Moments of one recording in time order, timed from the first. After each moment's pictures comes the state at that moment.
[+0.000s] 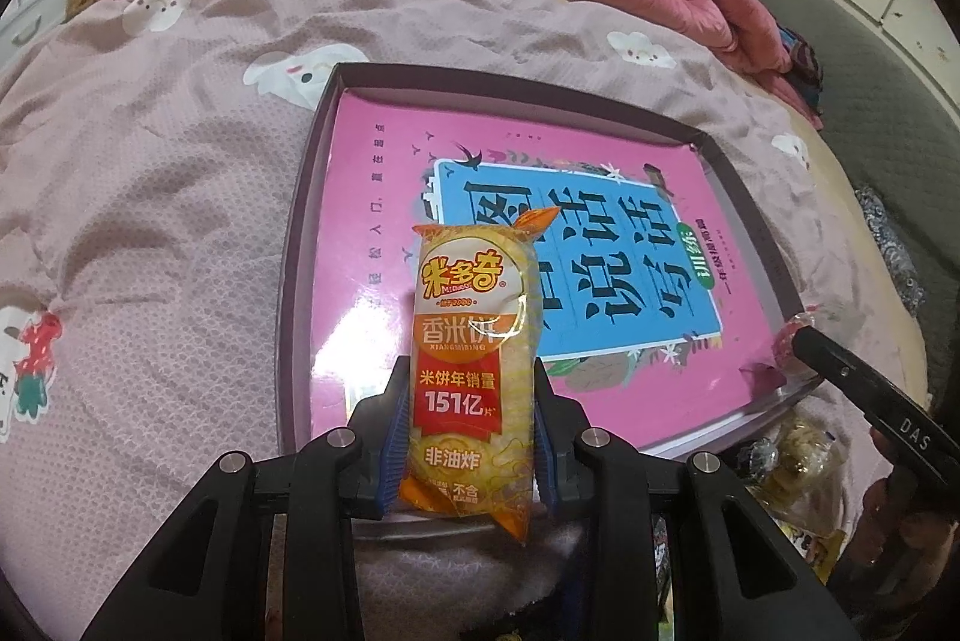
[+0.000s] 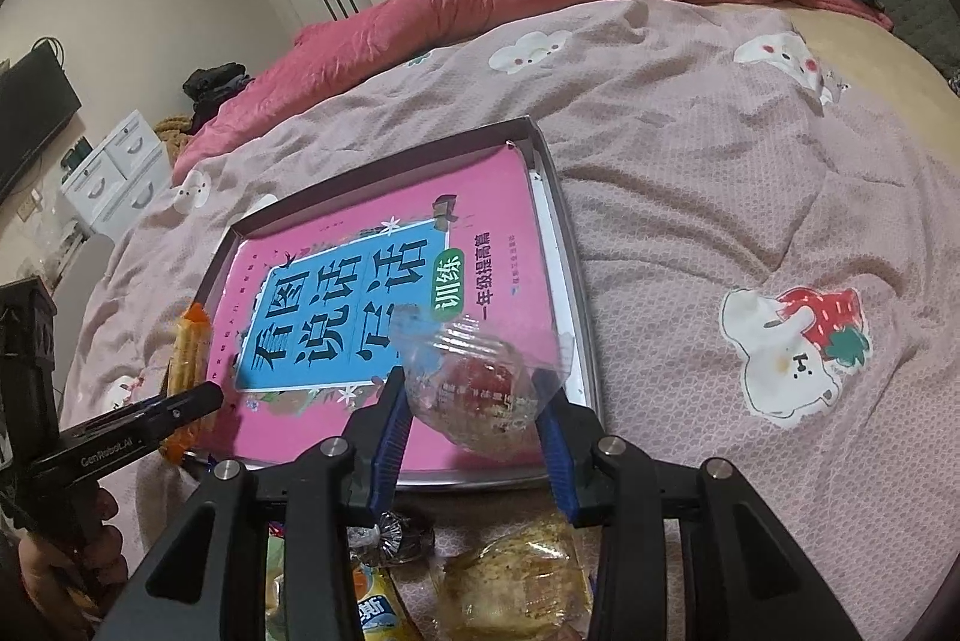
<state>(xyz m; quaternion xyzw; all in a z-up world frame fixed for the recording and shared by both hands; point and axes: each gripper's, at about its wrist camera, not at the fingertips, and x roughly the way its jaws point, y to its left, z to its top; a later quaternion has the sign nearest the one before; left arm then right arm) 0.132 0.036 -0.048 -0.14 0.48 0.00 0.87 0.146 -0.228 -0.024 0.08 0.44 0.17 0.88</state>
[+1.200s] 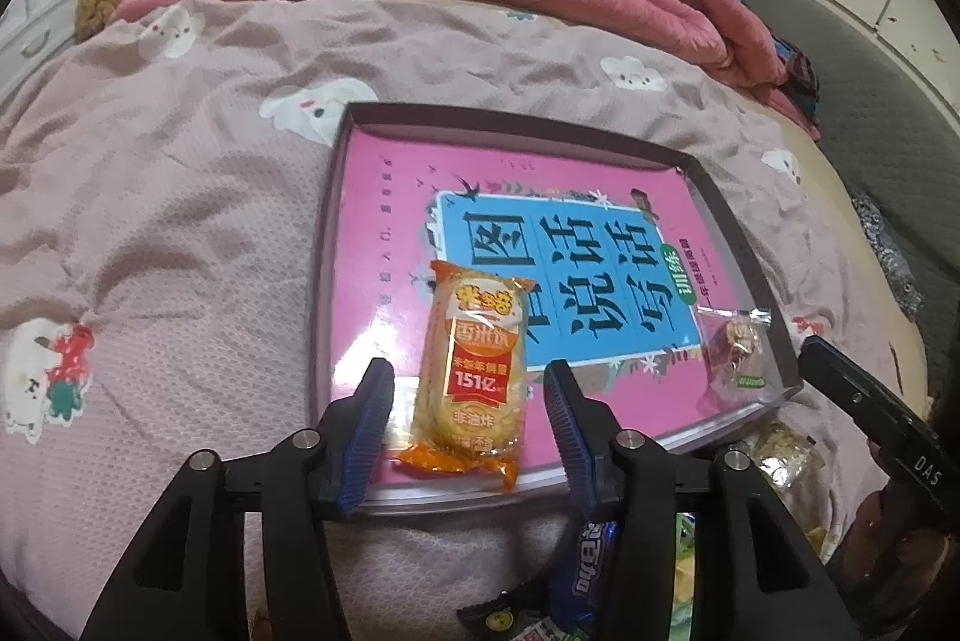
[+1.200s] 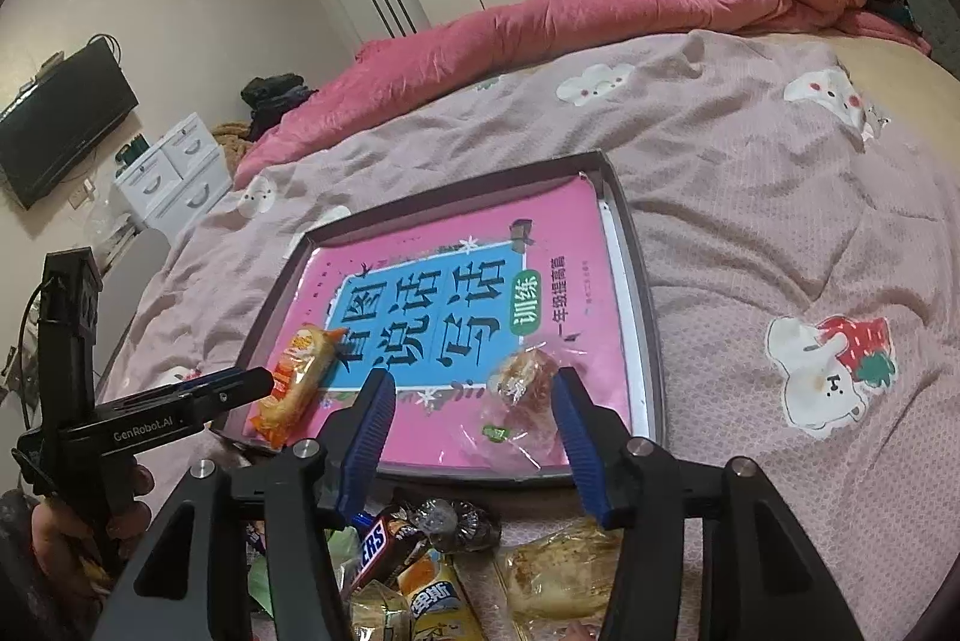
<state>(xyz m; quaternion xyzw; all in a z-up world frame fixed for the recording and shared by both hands) 0.115 0.037 -0.022 -0.13 0.46 0.01 0.88 0.127 -0.220 -0.003 0.09 0.40 0.23 0.88</state>
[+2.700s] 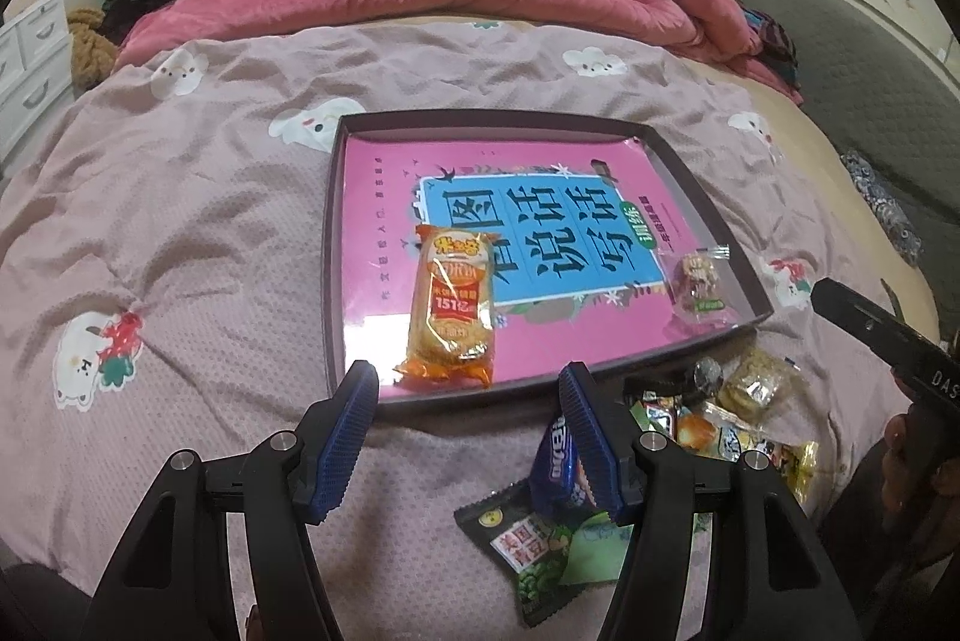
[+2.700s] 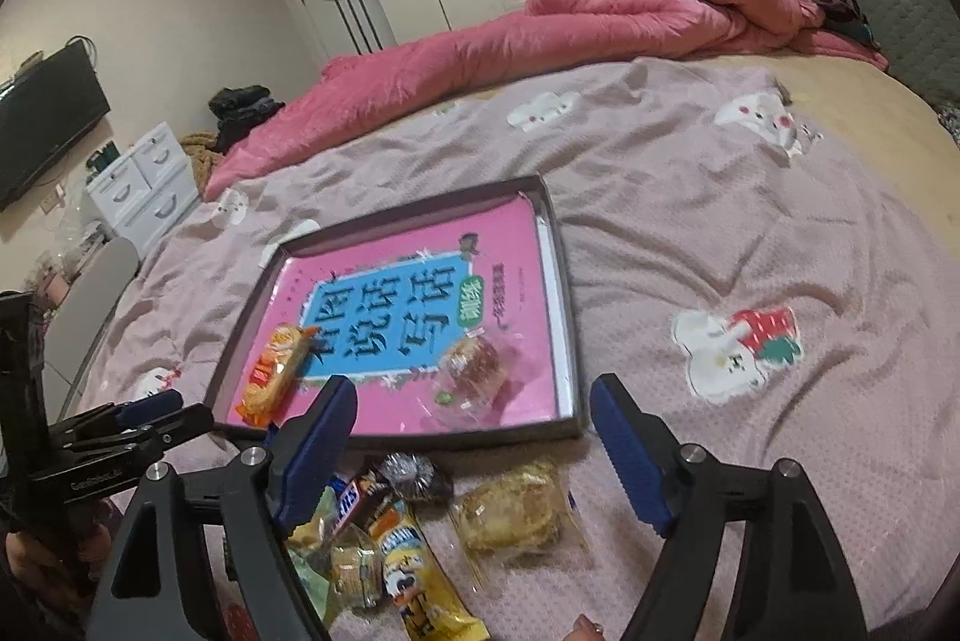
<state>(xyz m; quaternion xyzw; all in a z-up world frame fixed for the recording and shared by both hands) 0.064 0.017 0.000 -0.08 0.45 0.00 0.89 0.093 -0.247 0.019 0.07 0.40 0.17 0.90</state>
